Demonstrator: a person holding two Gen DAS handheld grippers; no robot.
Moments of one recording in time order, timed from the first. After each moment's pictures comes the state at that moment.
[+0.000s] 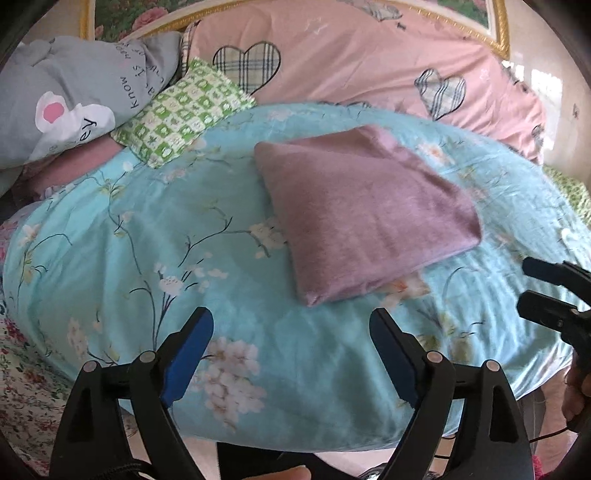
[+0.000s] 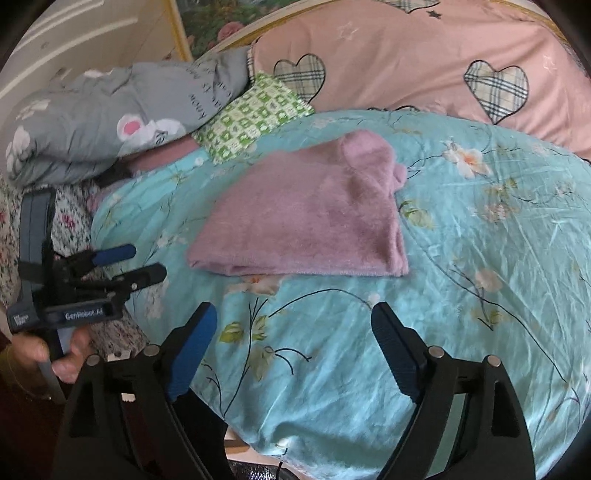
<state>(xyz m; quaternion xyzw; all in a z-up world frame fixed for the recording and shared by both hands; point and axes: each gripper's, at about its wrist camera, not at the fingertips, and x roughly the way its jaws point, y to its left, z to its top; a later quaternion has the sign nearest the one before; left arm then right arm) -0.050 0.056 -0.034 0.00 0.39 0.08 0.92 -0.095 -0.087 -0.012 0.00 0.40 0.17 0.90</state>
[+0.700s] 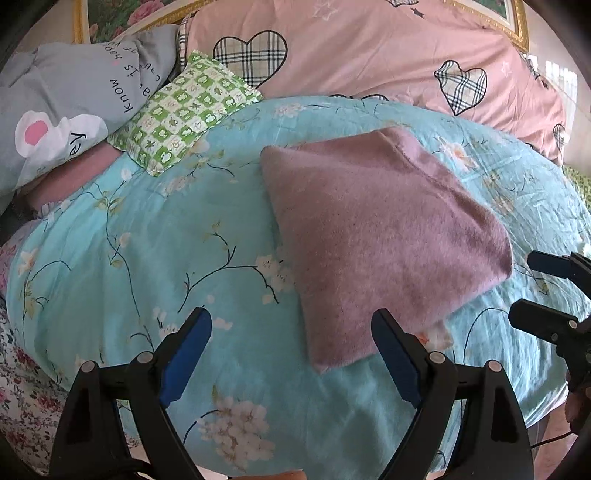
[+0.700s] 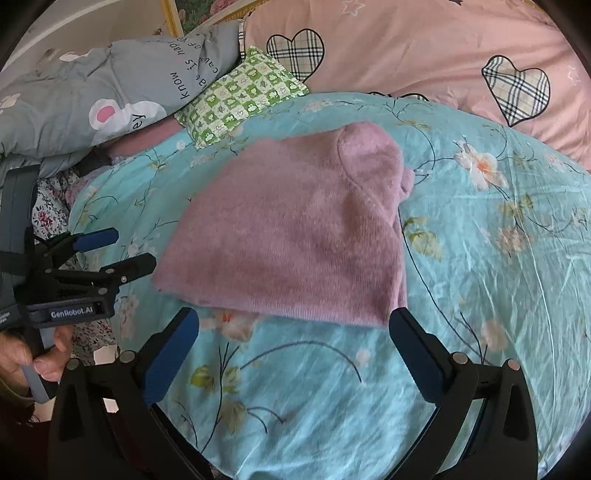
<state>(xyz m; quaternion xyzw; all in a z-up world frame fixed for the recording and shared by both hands) 0.009 0.063 -0.020 0.01 0.41 0.10 0.91 -0.023 -0.077 -0.009 -0.02 0.44 0.15 0.88</state>
